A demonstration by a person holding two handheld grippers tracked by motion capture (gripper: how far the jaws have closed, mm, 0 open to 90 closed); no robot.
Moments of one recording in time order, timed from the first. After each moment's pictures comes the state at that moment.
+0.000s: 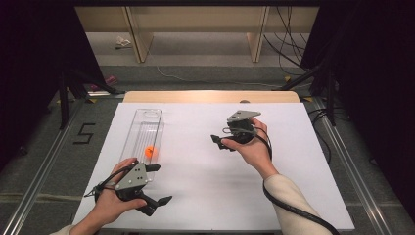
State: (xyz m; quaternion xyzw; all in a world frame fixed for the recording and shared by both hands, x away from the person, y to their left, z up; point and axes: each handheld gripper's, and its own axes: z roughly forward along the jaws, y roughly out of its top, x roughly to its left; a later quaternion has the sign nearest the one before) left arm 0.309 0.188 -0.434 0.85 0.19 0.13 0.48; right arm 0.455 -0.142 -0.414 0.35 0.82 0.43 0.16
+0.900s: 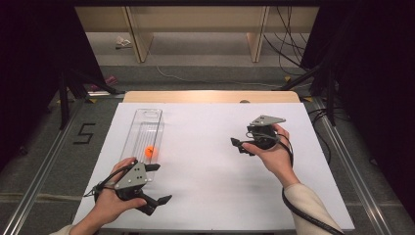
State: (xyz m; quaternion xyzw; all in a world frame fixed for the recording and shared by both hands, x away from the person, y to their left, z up) left arm 0.310 0.189 -0.434 0.85 0.19 0.13 0.48; right arm 0.436 -0.199 -0.417 0.39 0.80 0.42 0.18
